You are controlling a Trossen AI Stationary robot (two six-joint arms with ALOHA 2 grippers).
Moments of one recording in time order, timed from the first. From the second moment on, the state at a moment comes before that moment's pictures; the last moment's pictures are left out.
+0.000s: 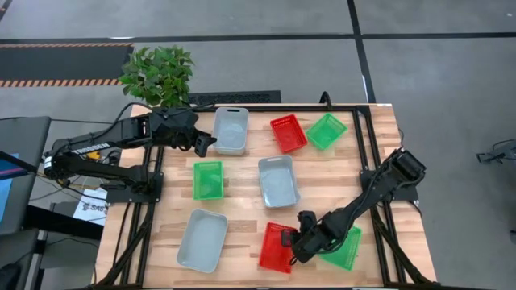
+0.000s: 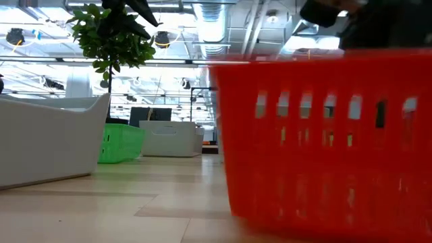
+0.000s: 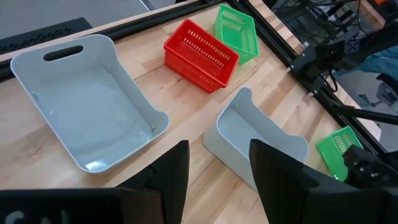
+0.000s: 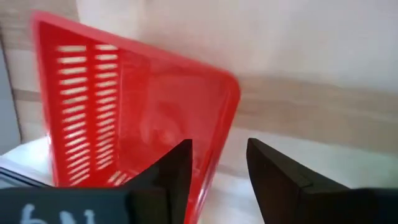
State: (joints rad) left arm 0.24 0.99 1.09 -0.74 -0.11 -0.66; right arm 0.62 1.82 1.19 -0.54 0.16 2.15
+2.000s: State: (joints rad) left arm 0.24 0.99 1.09 -0.69 -0.28 -0.70; right arm -0.82 1.60 1.19 -0.56 -0.28 0.28
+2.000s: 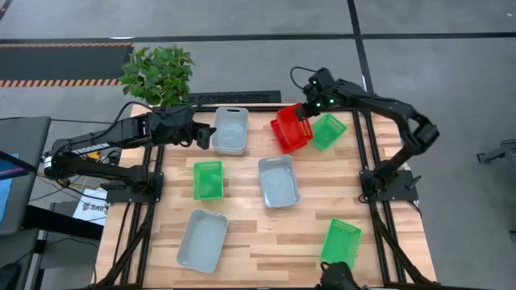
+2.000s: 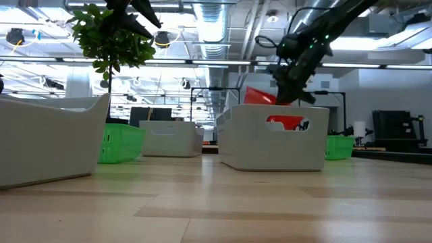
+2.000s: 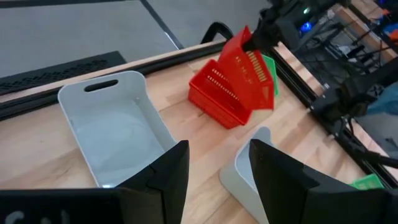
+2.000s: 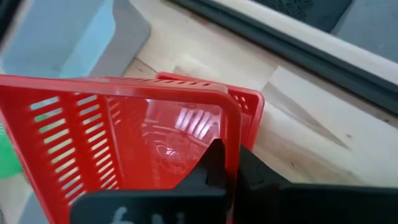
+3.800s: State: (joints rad) left arm 0.24 0.99 1.09 -0.69 -0.29 -0.68; right arm -0.02 1.23 1.19 -1.34 -0.07 1.18
